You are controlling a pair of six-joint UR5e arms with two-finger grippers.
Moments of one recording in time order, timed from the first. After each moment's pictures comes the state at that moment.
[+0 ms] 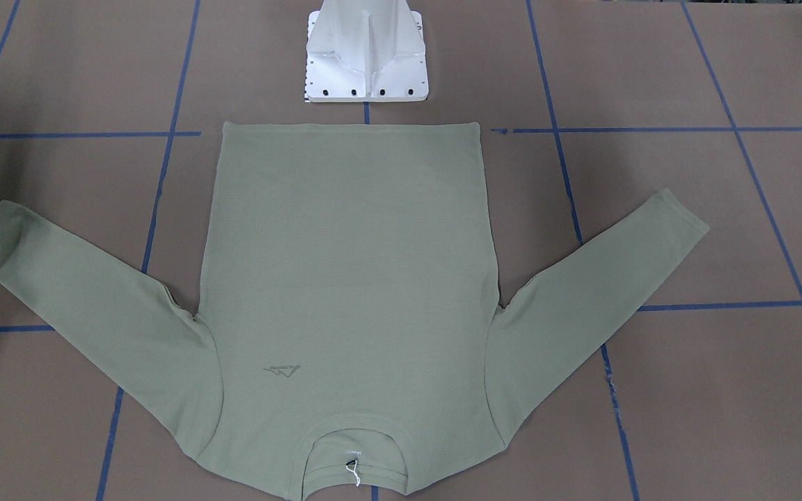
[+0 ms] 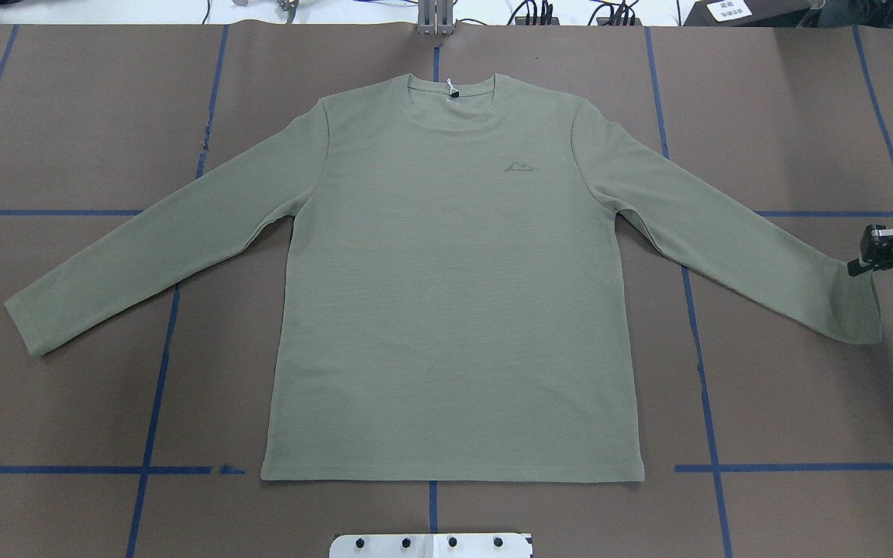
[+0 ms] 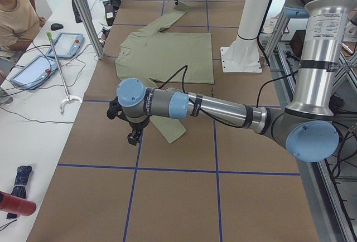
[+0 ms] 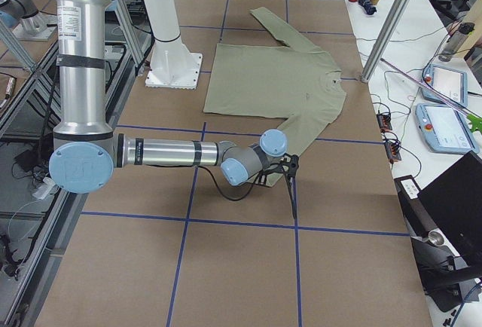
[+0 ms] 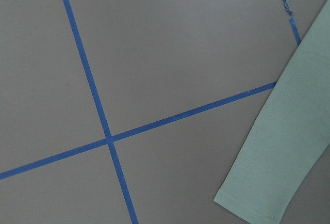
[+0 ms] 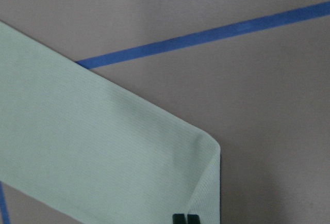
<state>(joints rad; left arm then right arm) -1.58 -1.66 -1.69 -1.49 -2.51 0.23 1.17 -1.60 1.55 -0.99 2.46 0.85</state>
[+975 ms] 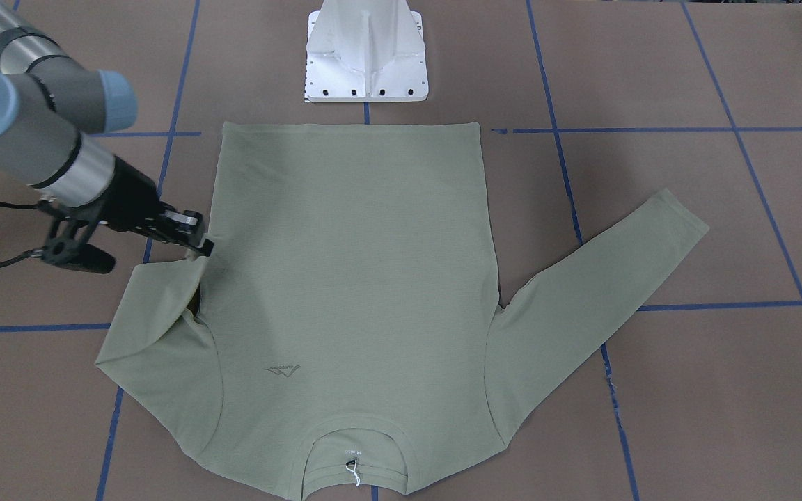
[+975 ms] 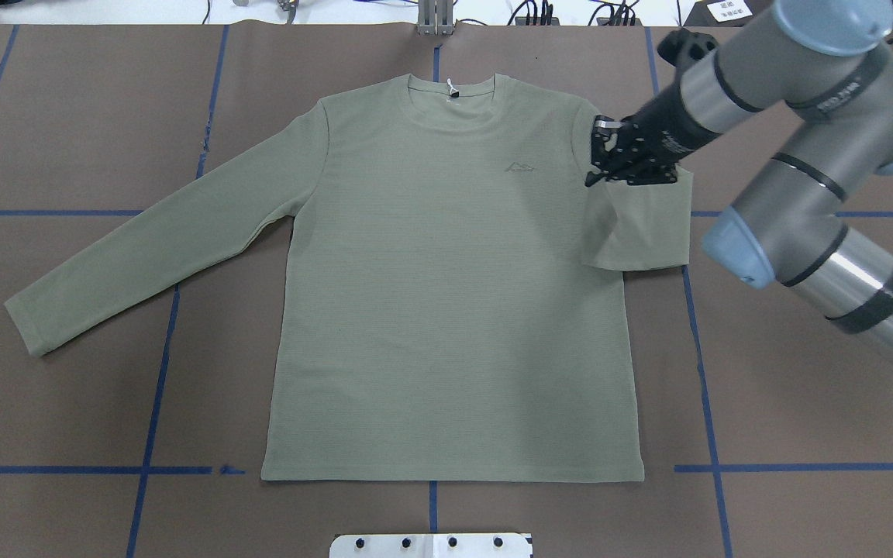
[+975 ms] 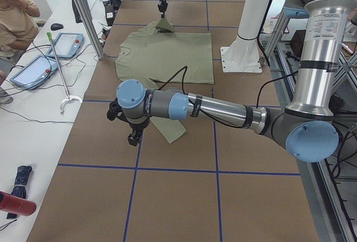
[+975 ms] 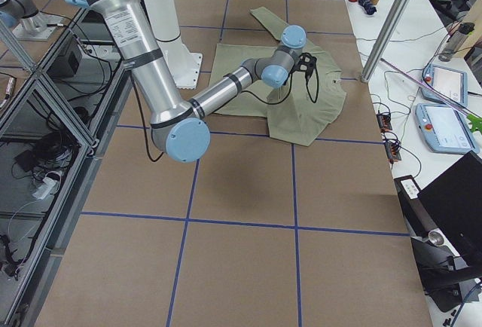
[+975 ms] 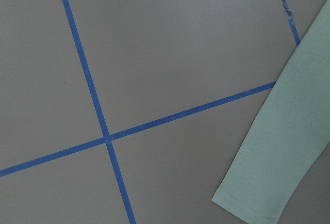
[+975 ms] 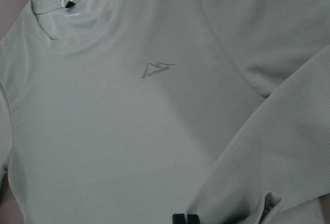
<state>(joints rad) -1.58 -1.66 -1.68 -1.49 -2.52 0.22 0.89 -1.04 1.67 -1.19 2.29 1.43</state>
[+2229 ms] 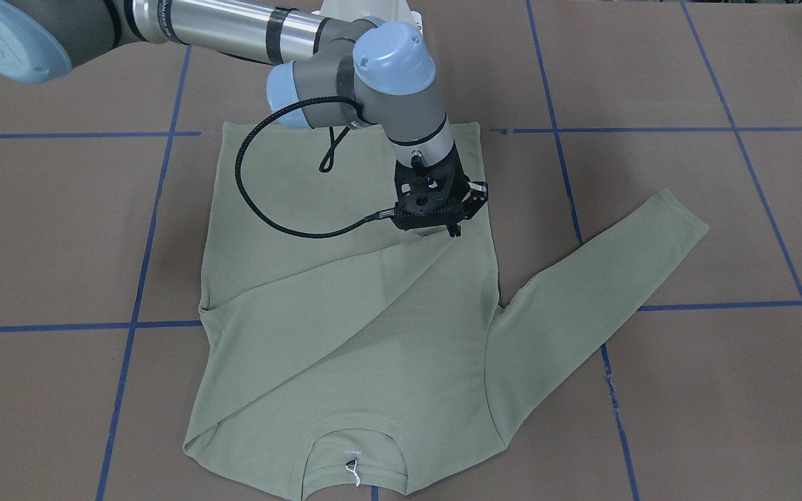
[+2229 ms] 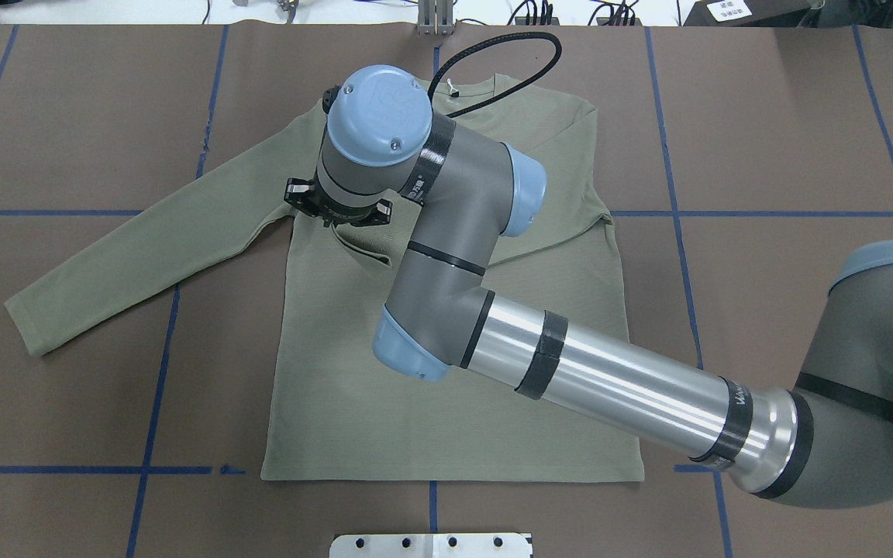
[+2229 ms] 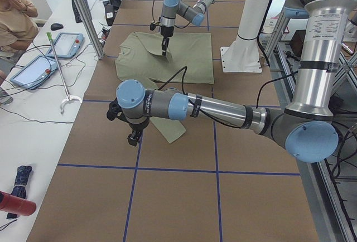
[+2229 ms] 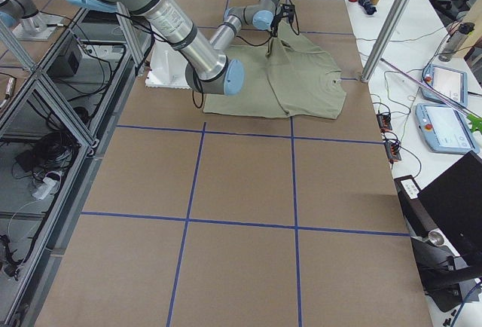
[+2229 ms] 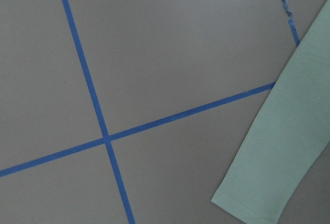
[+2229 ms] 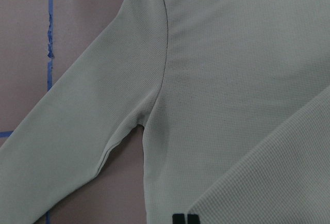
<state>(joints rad) -1.58 -1.67 -1.68 -1.49 -2.52 0.22 0.54 -0.51 1.26 -1.22 1.85 1.41</state>
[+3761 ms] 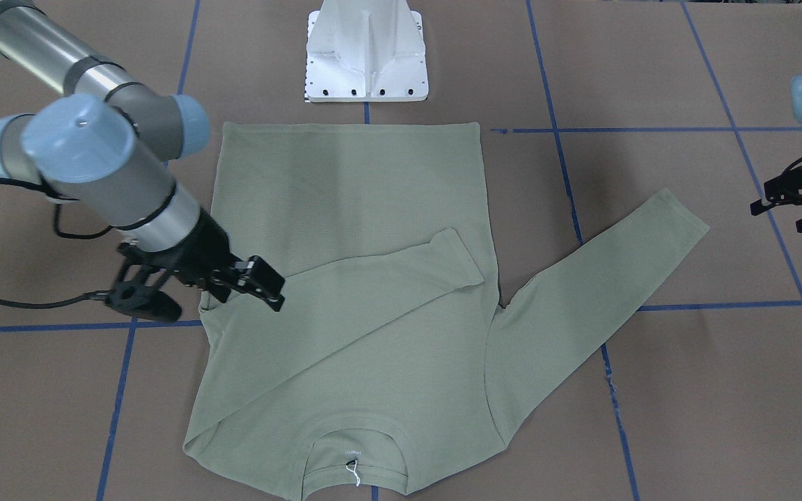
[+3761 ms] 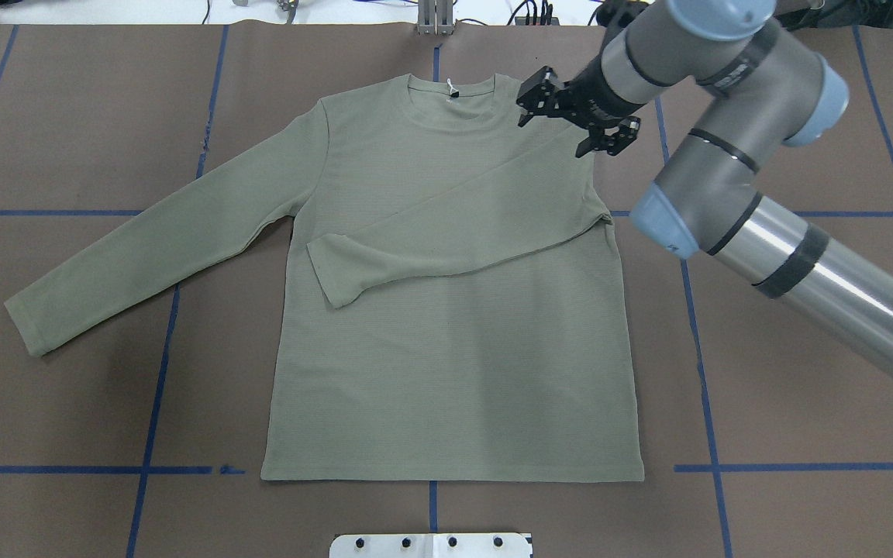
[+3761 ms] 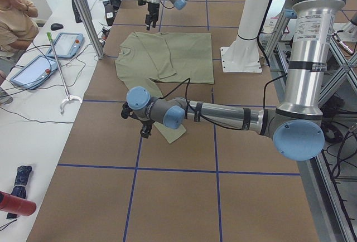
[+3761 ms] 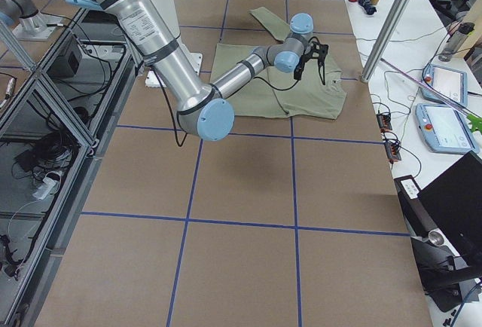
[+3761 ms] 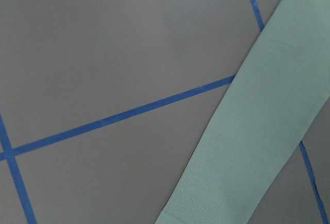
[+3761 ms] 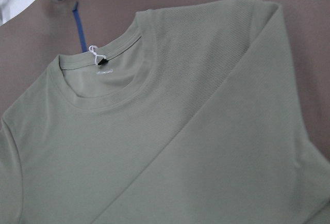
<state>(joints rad) -1.28 -1.62 -1.54 -1.91 -2.55 -0.21 0.93 -0.98 1.51 -1.12 2.19 1.39</state>
